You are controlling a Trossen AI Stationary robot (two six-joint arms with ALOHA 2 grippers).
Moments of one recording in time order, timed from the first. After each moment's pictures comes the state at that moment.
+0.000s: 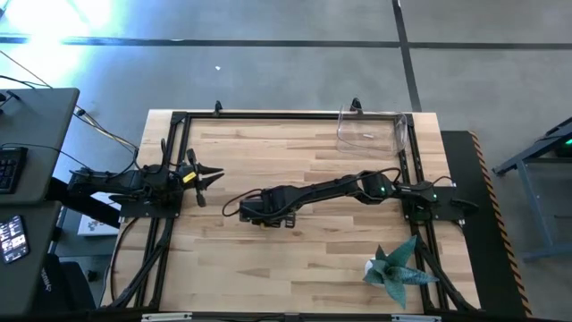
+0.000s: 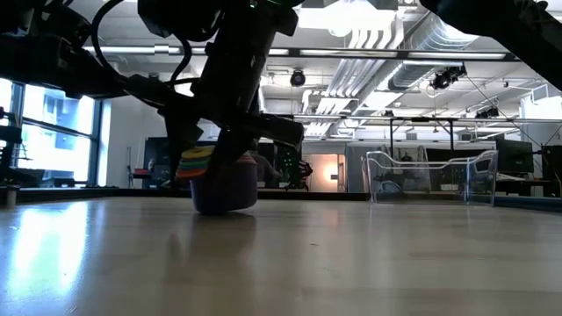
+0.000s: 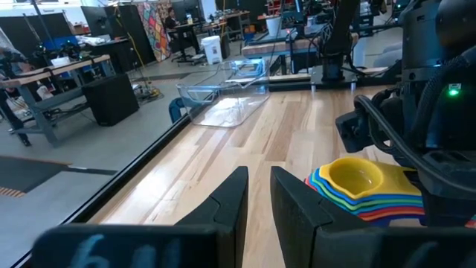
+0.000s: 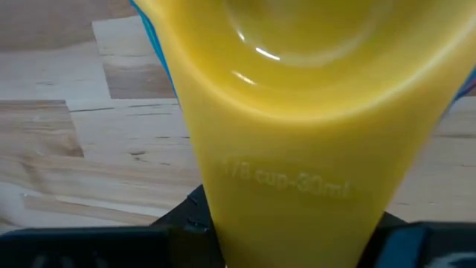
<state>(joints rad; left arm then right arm) -0.10 0.02 0.08 -0.16 -0.42 0.13 0.15 2.51 2.26 -0.97 0.01 1.77</state>
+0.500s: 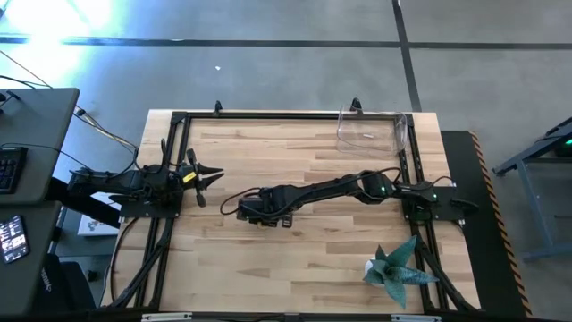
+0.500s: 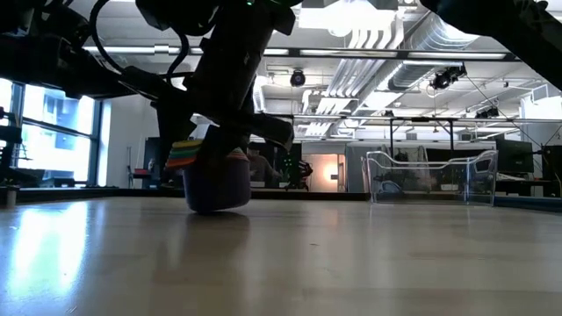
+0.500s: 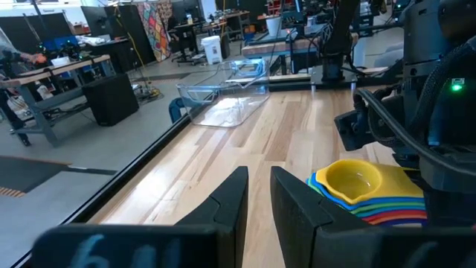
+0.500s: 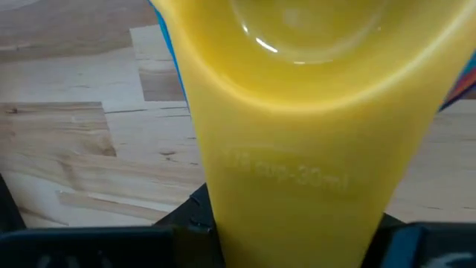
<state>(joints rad) -0.10 0.02 0.08 -0.16 -0.42 0.13 0.15 2.50 2.26 -0.92 0.03 1.78</state>
